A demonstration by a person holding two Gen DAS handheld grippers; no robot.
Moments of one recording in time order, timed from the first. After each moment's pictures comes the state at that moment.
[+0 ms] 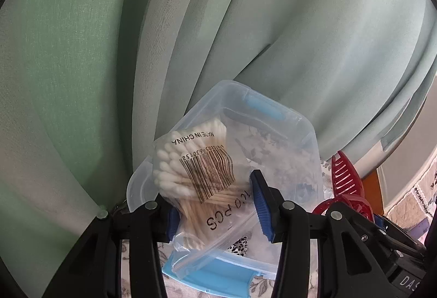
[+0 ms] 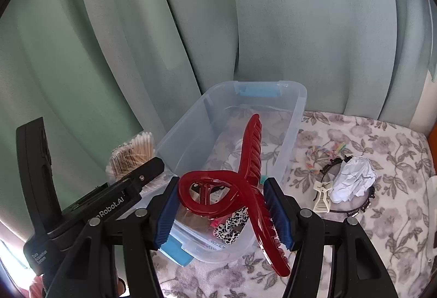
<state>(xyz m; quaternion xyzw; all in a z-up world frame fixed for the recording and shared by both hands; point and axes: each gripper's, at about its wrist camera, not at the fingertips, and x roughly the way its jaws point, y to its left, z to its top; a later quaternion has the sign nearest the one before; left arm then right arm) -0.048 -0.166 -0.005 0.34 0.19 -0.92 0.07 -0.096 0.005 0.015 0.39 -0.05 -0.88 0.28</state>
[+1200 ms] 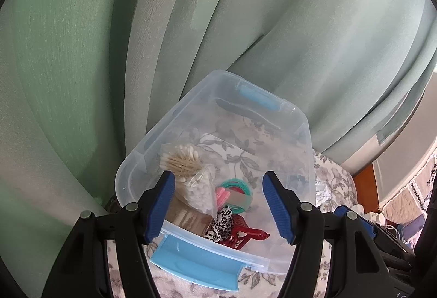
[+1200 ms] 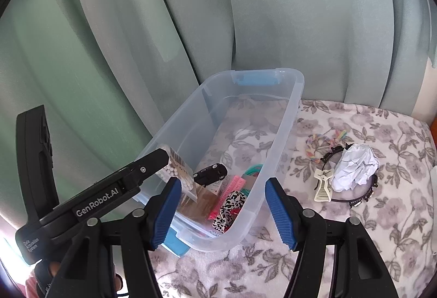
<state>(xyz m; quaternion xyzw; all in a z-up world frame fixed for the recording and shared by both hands) -0.047 -0.155 -0.008 0.36 0.19 -0.91 0.05 -0.090 0.015 0.009 0.40 -0.06 -0.87 0.29</state>
